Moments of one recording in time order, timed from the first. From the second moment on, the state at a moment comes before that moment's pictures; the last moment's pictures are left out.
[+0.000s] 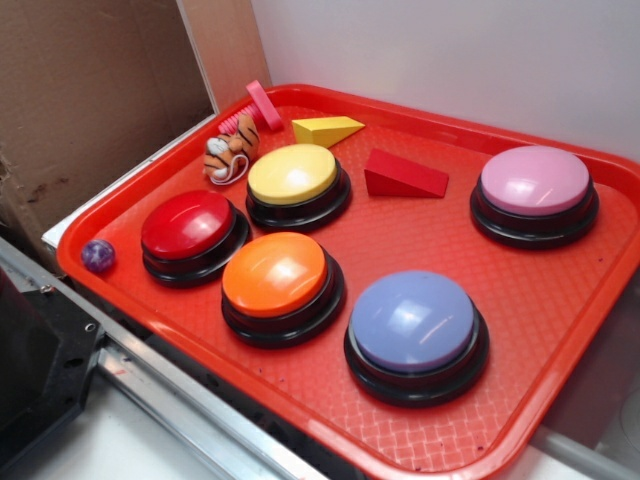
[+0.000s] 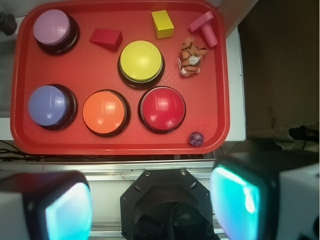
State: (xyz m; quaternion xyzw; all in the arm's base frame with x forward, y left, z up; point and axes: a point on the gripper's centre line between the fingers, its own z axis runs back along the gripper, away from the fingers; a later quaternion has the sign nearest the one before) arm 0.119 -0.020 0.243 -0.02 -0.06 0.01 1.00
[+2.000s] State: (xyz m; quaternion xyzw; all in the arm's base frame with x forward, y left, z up) arm 0.276 0.070 0.027 0.02 -0.13 0.47 0.88
